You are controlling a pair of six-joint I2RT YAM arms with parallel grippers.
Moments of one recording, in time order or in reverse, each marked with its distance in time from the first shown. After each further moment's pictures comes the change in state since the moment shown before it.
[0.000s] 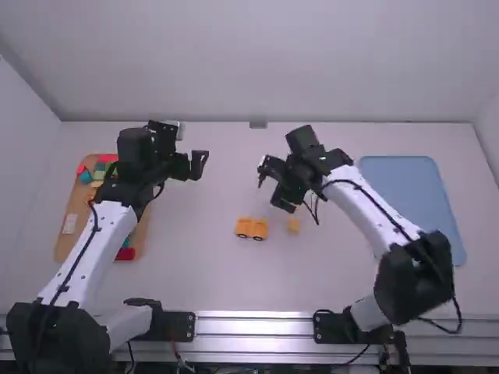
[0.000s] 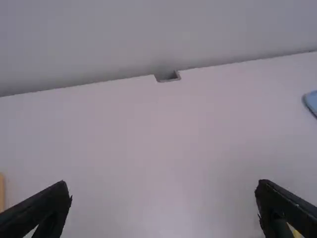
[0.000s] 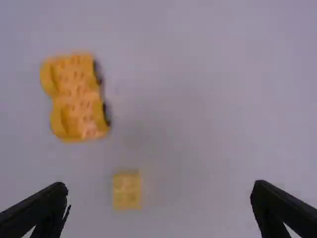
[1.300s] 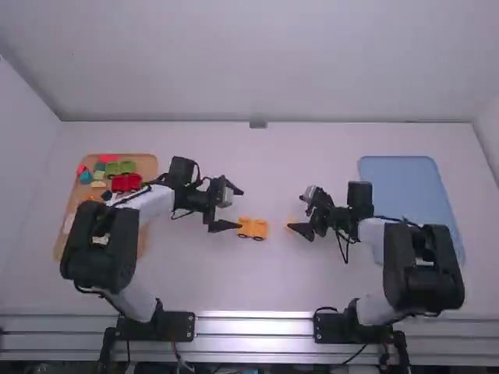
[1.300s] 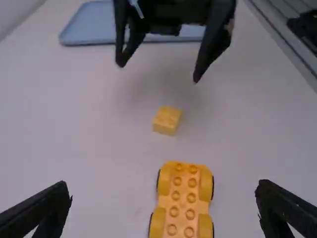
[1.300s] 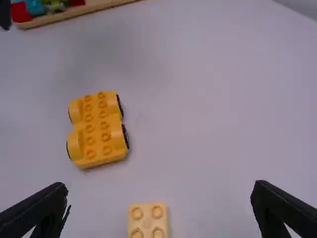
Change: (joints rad) left arm -0.098 0.481 -0.120 -0.010 0.815 1.241; right arm -0.422 0.070 -0.752 0.966 -0.759 -0.019
